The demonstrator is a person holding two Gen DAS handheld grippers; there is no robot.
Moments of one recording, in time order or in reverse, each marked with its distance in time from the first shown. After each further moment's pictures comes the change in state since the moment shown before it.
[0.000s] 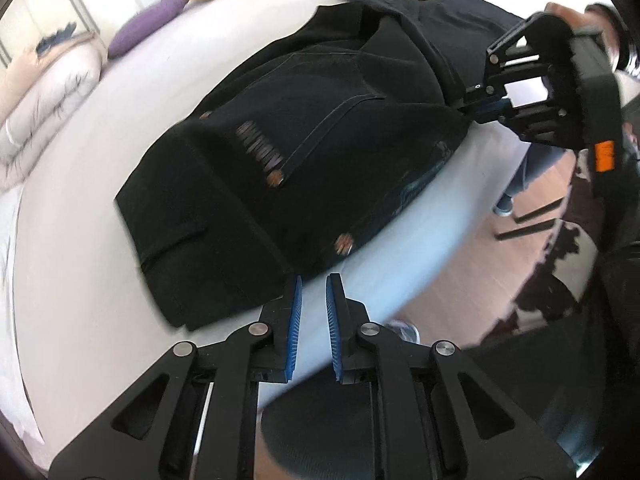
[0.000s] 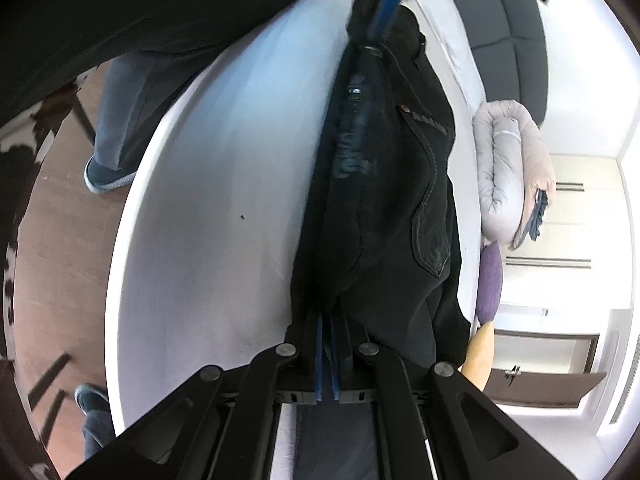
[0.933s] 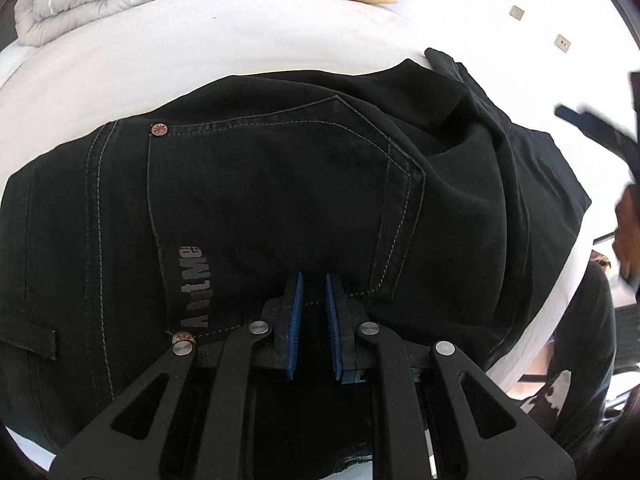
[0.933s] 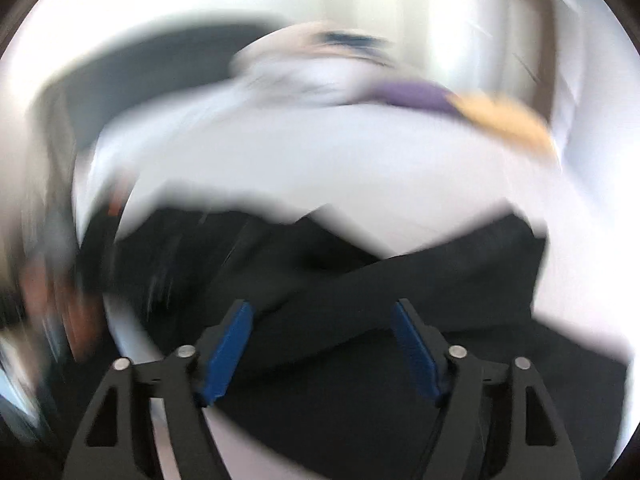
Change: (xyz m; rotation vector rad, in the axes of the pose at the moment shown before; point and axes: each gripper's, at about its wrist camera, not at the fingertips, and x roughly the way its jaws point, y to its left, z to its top) left arm 0.098 0.004 0.108 -0.524 -0.126 -0.130; right arm 0.005 -0.177 -0.260 1.729 -0.300 0.303
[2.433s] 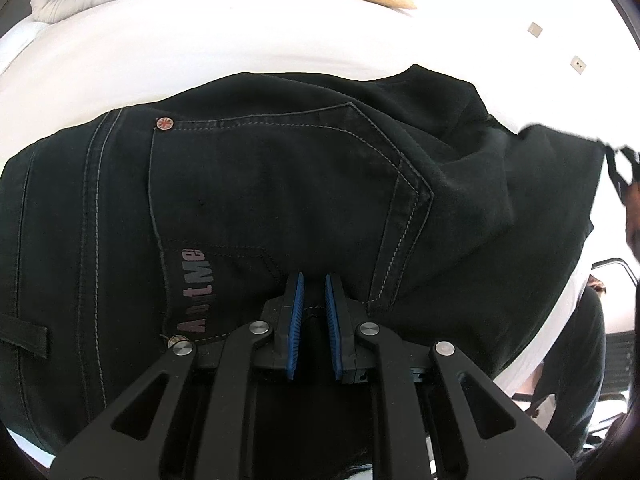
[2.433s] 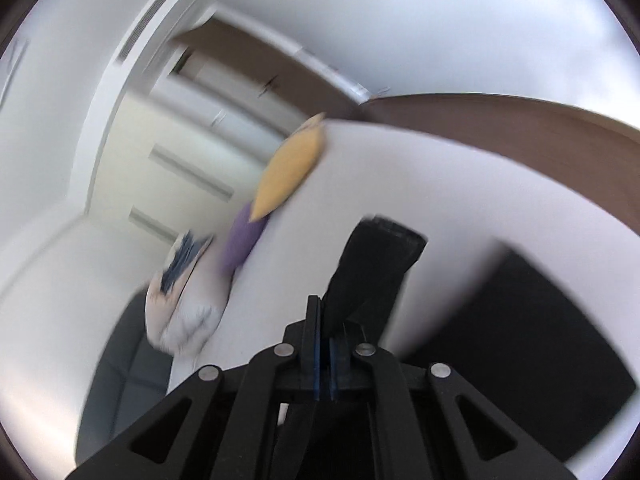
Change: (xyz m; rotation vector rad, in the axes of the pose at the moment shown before) left arm -0.015 0.016 -0.015 -0.079 0.010 0.005; right arm -0.186 -0.228 -0.054 0.844 -0.420 -0.133
